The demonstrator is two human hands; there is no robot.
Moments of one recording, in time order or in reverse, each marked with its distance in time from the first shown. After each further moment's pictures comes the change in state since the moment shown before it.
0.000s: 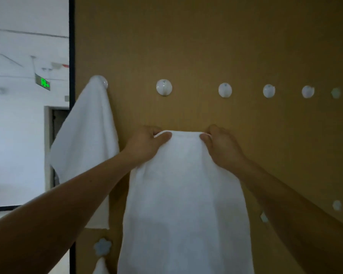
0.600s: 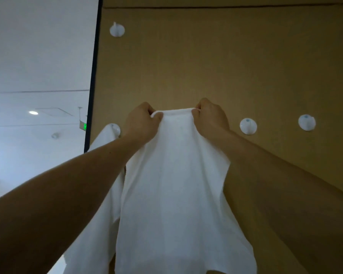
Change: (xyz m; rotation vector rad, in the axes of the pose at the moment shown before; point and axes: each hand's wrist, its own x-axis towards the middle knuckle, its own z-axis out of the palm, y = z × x) left_hand 0.151 0.027 -0.064 0.423 0.575 0.061; right_hand 0.188 -0.052 -0.012 0.193 0.222 0.034
